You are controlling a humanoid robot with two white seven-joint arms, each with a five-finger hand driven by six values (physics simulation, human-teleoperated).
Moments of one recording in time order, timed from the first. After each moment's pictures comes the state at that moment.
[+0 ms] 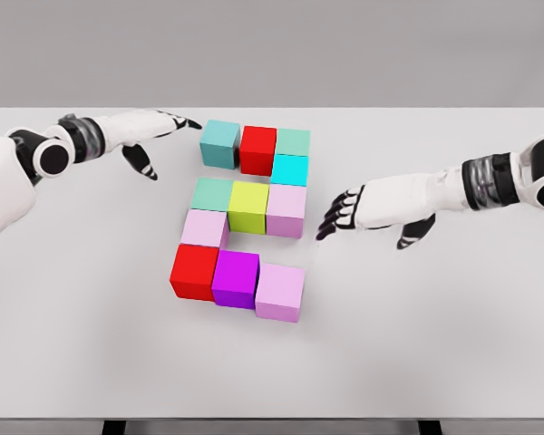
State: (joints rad) left arm -1.00 0.50 -1.04 -0.85 -0.30 -0.32 -0.35; right arm -1.05 -0.87 1.20 -1.54 0.14 -0.61 0.61
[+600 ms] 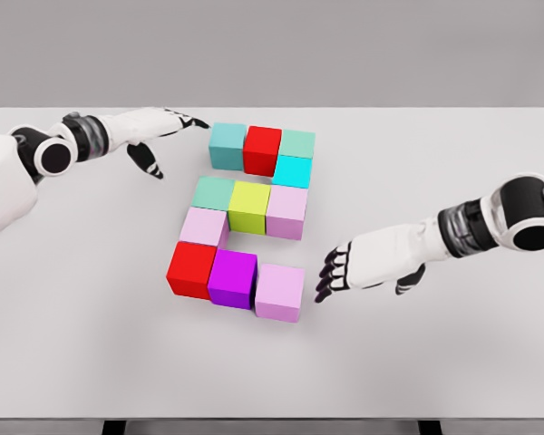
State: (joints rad) left arm -1.01 0.51 -1.04 -0.87 -0.29 -0.34 -0.35; right arm -1.05 -0.88 1.35 -1.67 0.24 -0.61 0.61
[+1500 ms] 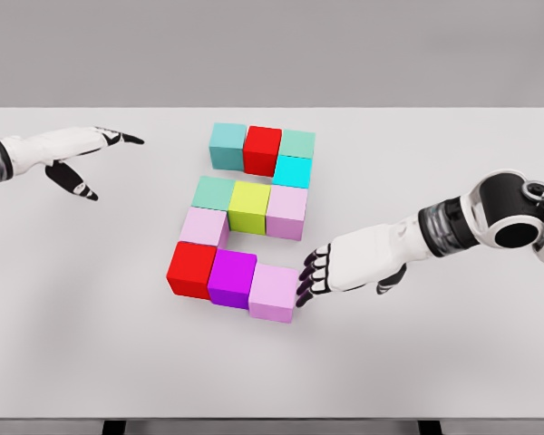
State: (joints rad) left arm -0.94 0.76 -1.04 -0.86 -0.08 -0.61 -0.37; right arm -1.07 -0.83 1.36 -1.68 0.24 -0.61 0.61
